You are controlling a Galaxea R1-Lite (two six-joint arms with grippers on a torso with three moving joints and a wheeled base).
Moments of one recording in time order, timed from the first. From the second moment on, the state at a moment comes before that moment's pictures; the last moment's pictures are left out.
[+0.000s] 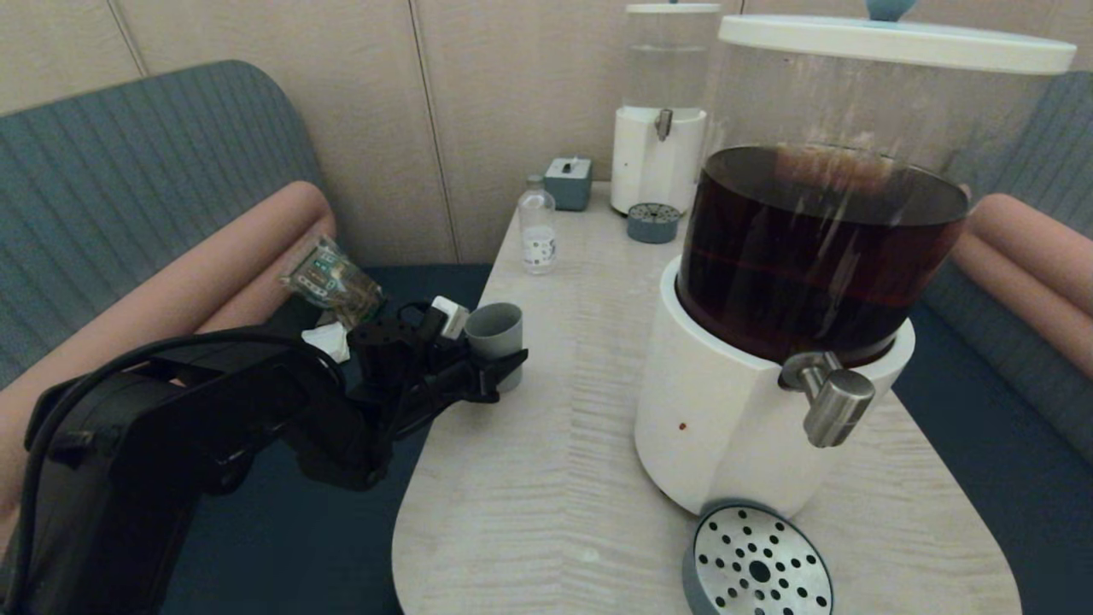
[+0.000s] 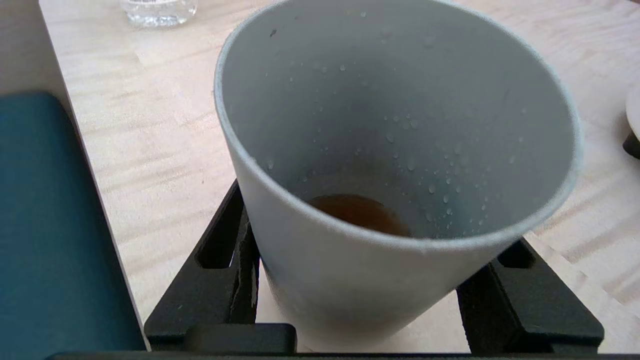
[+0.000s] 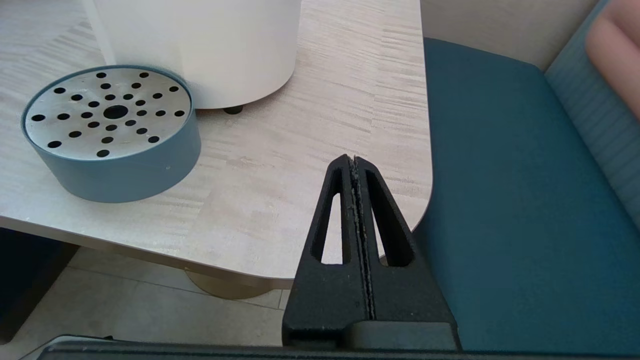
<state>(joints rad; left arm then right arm) -0.25 2.42 -1.14 -1.25 -0.43 0.03 0.00 0.00 0.00 0.01 0.04 -0.11</state>
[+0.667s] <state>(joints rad) -0.26 2.43 -1.12 -1.26 -0.43 0.03 0.00 0.00 0.00 0.01 0.04 -0.11</state>
